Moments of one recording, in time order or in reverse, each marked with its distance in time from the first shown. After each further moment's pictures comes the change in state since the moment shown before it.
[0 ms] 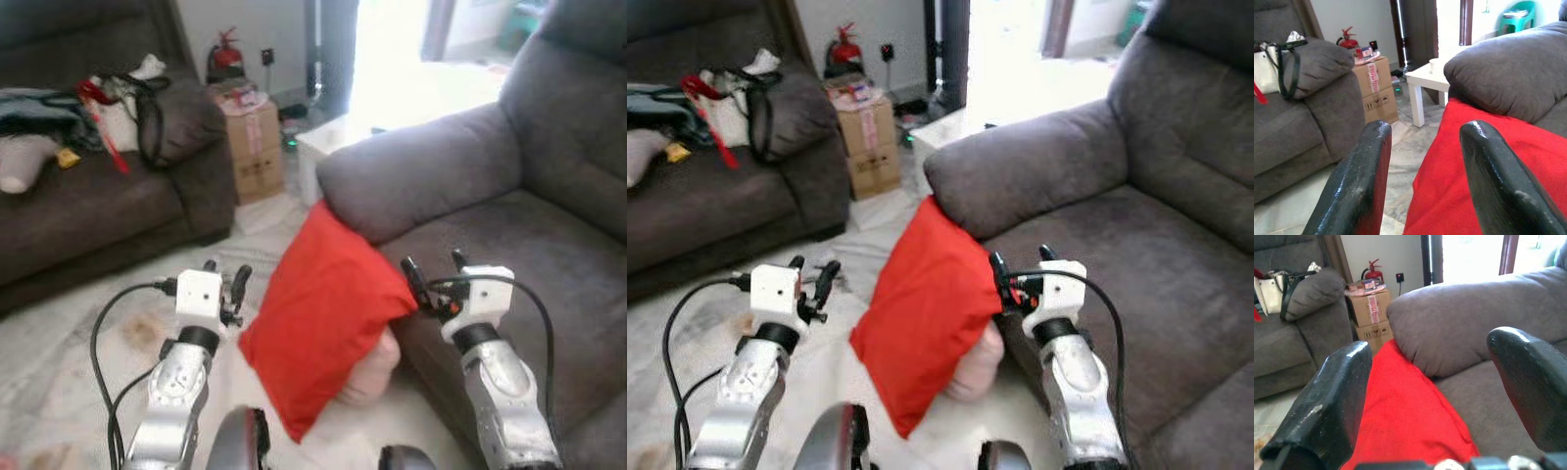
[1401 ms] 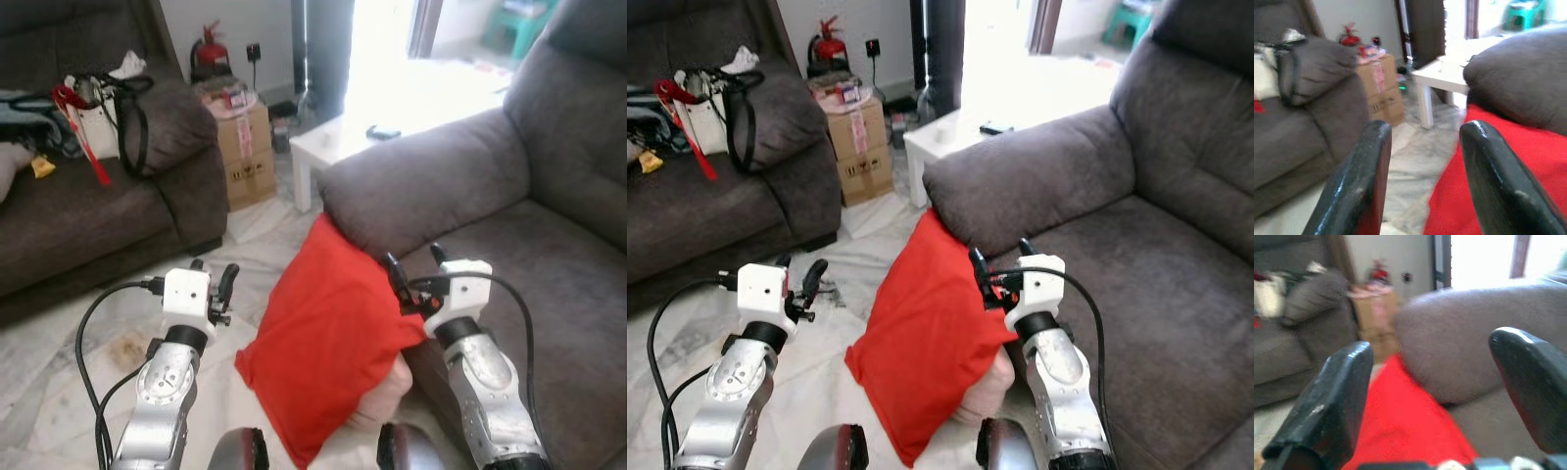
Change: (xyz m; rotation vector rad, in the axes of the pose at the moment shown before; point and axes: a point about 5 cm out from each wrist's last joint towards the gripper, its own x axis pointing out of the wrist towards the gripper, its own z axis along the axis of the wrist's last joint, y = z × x) left arm 0.000 -0.002 -0.002 -0.008 0.011 -0.006; right arm 0.004 0.003 0.001 -0.019 0.002 0.022
